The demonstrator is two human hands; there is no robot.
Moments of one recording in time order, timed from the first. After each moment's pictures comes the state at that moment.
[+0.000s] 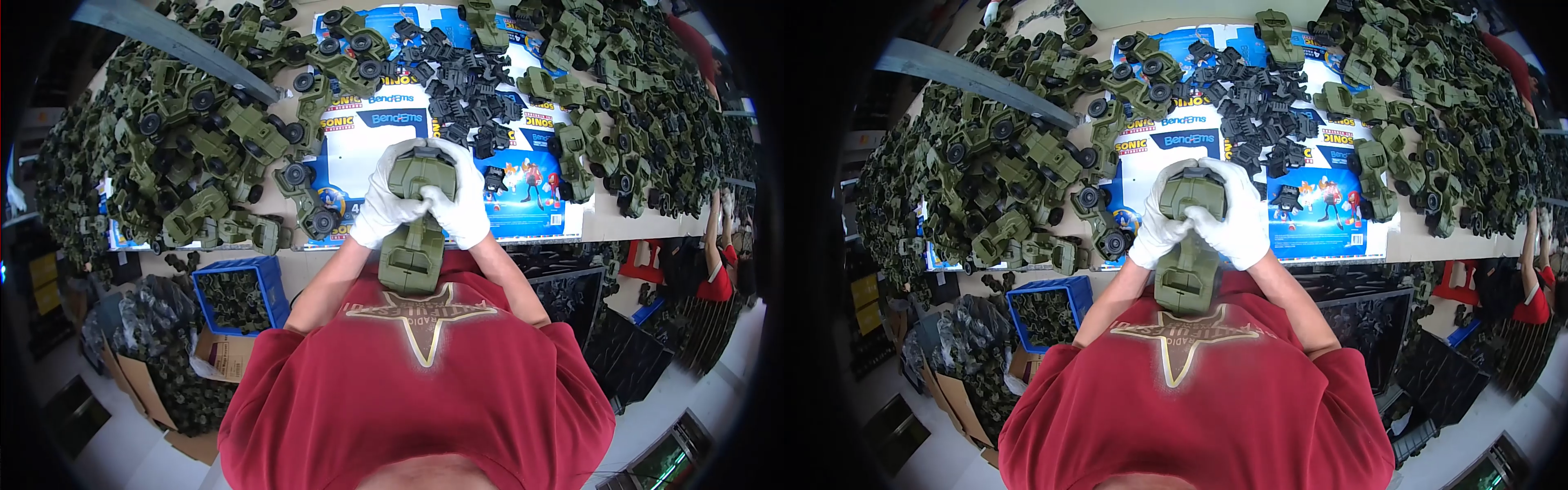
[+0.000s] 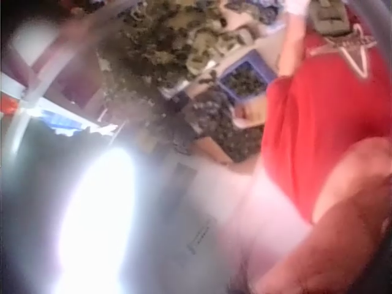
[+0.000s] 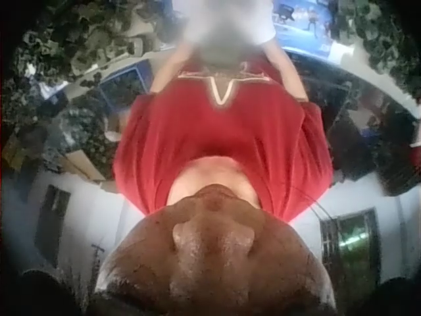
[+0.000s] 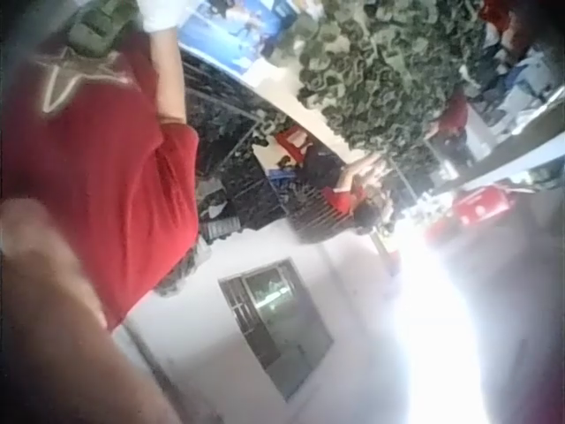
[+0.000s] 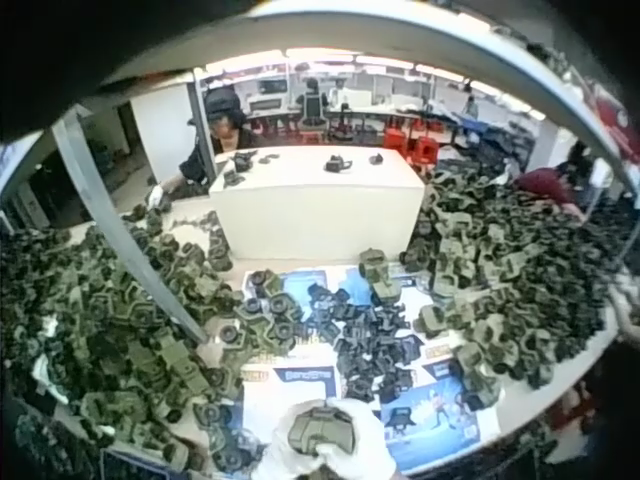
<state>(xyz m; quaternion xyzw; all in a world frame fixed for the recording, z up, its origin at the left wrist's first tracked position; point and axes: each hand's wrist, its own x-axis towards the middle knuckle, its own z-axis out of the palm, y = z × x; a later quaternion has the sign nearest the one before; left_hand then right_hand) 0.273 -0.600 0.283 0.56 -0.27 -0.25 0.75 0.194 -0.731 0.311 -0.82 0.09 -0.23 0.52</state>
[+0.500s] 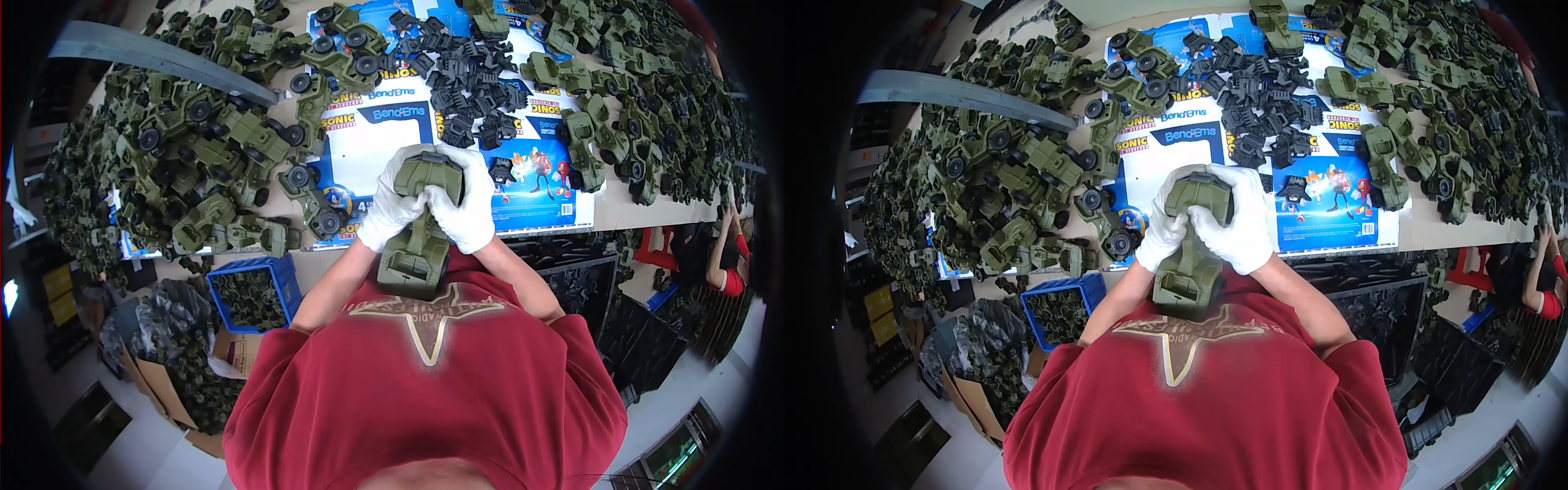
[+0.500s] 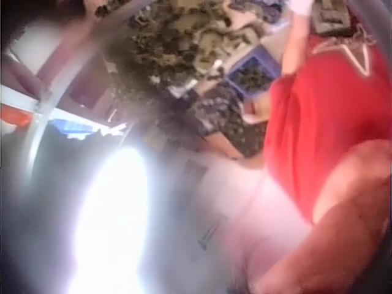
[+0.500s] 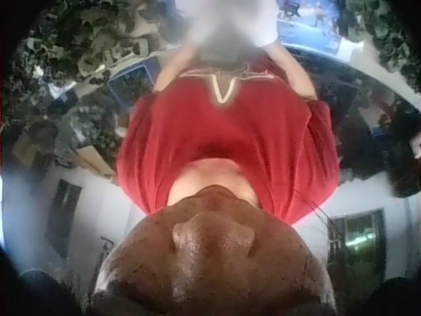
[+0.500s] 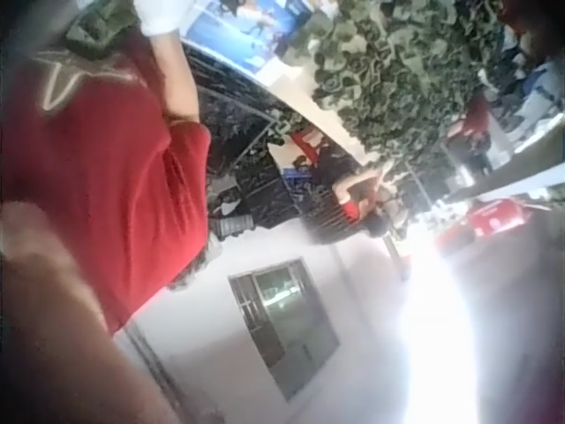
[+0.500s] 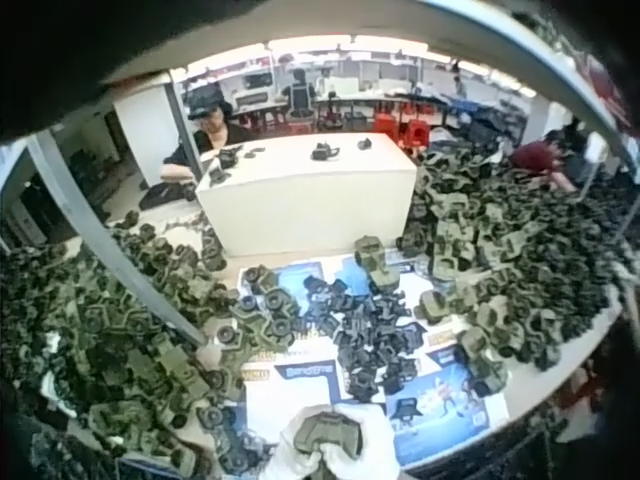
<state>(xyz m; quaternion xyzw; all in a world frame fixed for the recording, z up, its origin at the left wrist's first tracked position) 0.273 -0.598 0.280 0.55 -0.26 -0.30 0.74 0.187 -0.726 0.318 -0.81 0.12 -0.27 0.50</state>
